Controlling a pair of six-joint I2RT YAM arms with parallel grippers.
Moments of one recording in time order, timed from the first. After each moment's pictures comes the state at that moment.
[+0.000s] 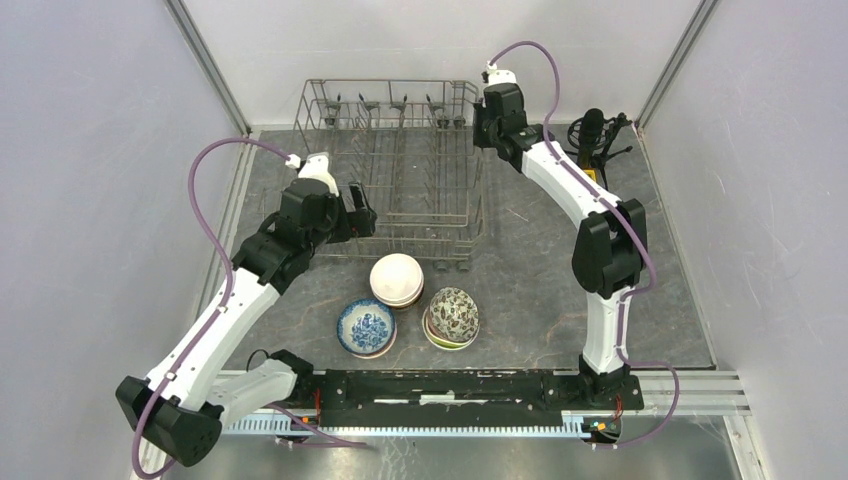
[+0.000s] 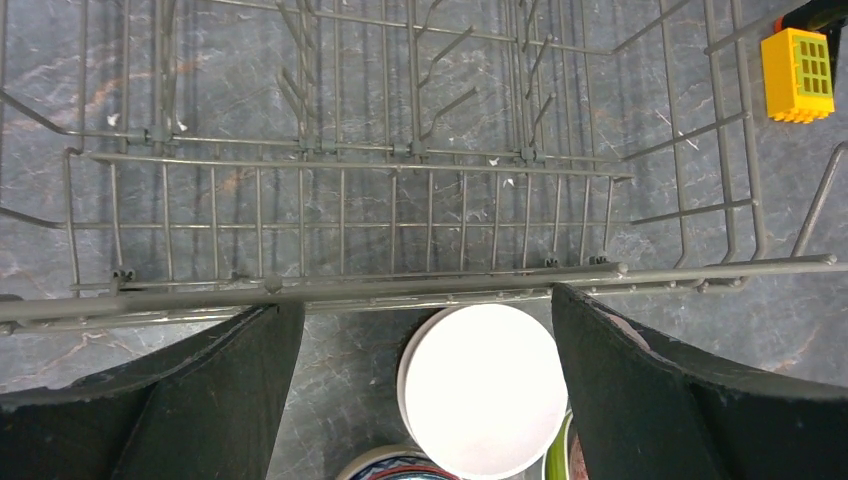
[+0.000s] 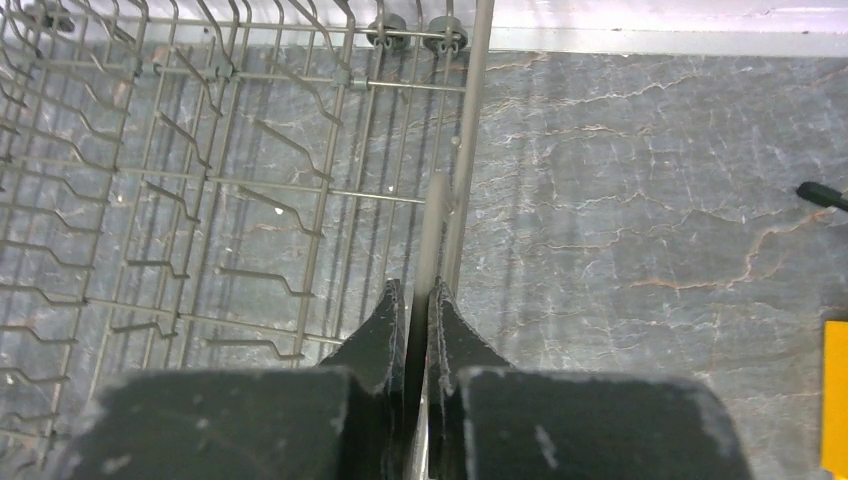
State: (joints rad) left arm -0.47 1.01 1.05 -0.59 -0.22 -0.44; right arm 0.42 2.04 1.87 -0.35 0.18 0.23
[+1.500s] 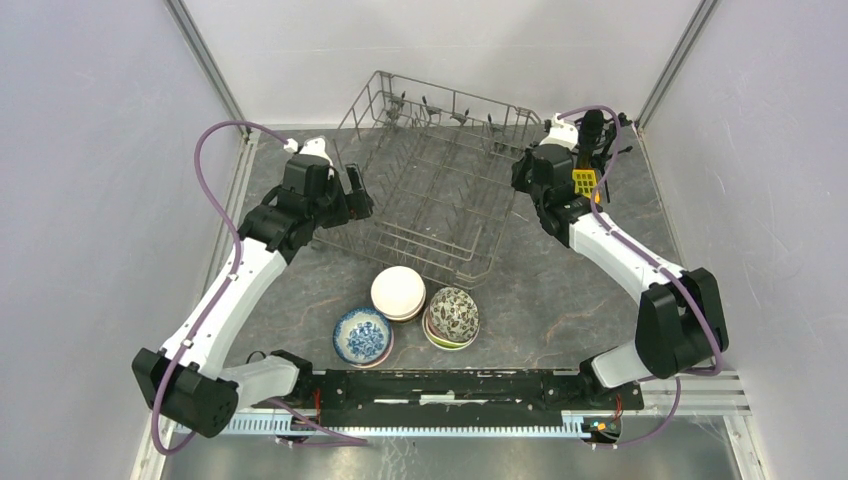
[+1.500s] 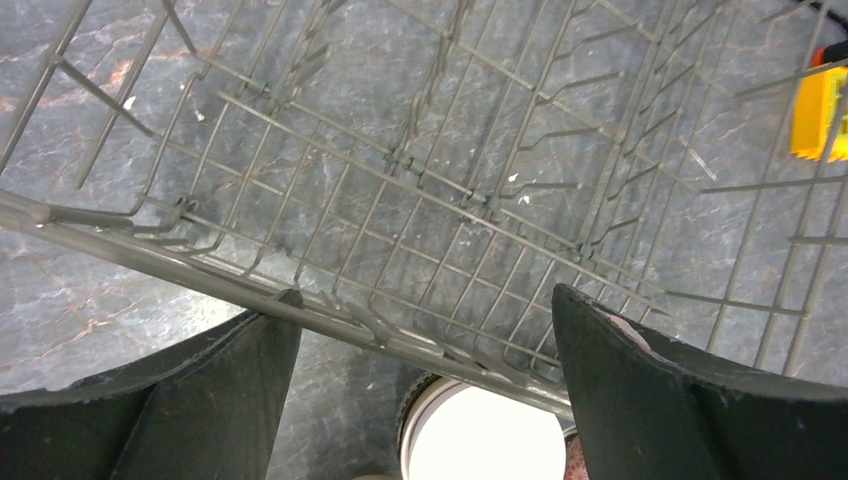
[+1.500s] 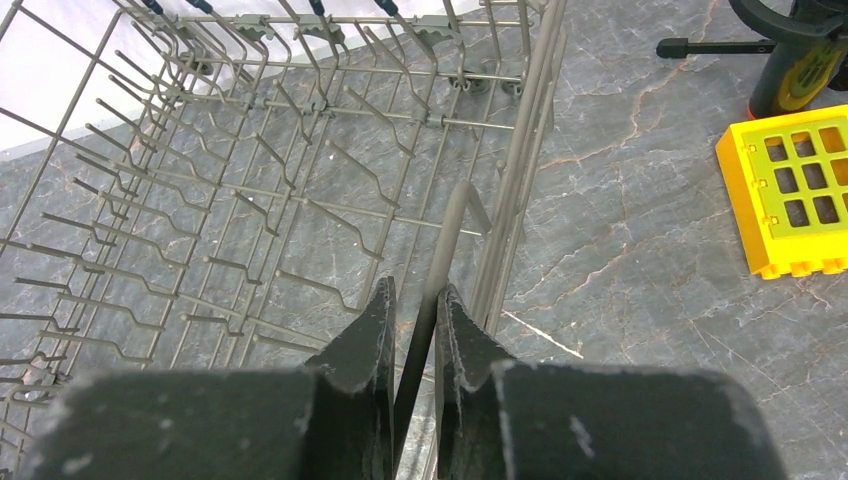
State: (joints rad) left arm -0.38 1.19 1.19 -0.66 -0.14 -0.48; right arm 0.39 1.47 1.04 0.07 0.30 0.45
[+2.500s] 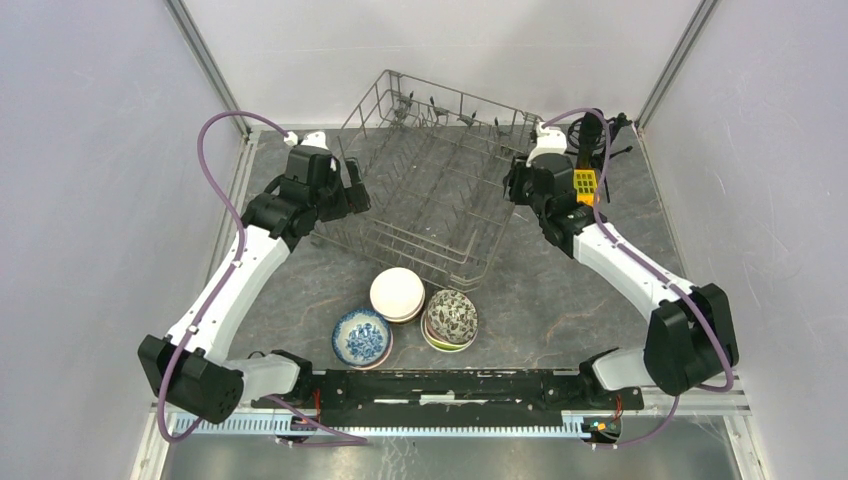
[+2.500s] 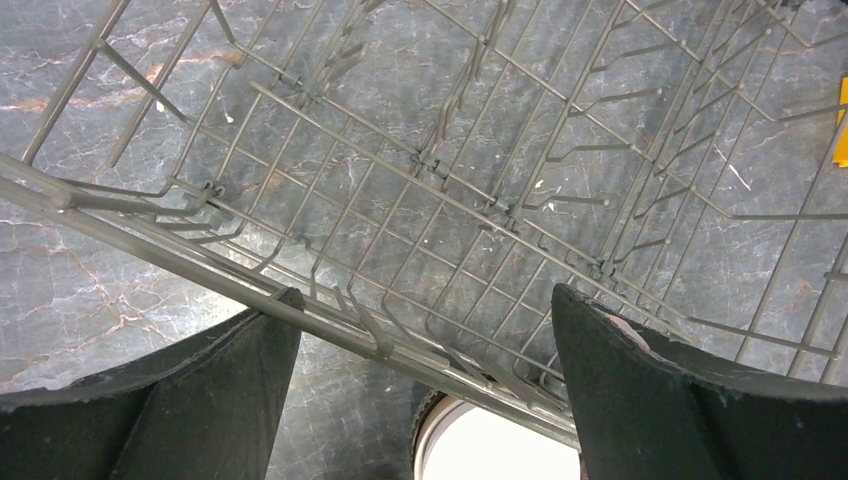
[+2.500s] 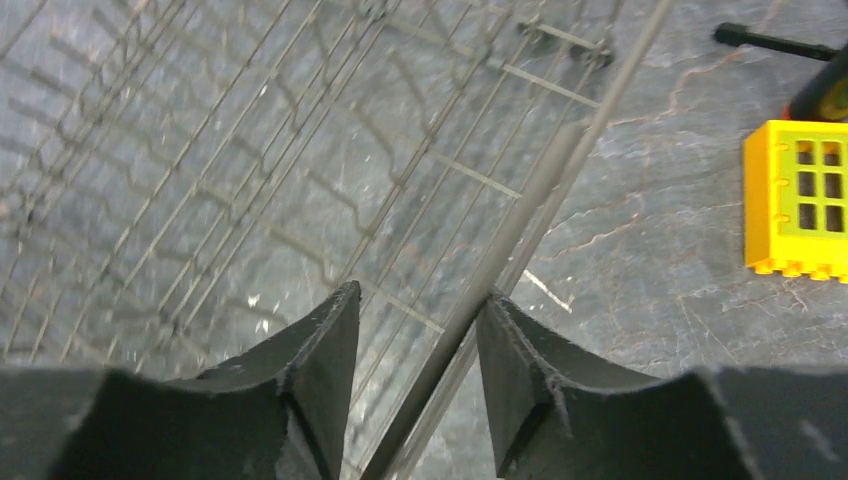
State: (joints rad) left arm -0.36 1.24 1.25 -0.71 -0.19 -0.47; right arm 0.42 1.39 0.99 0.01 0.21 0.30
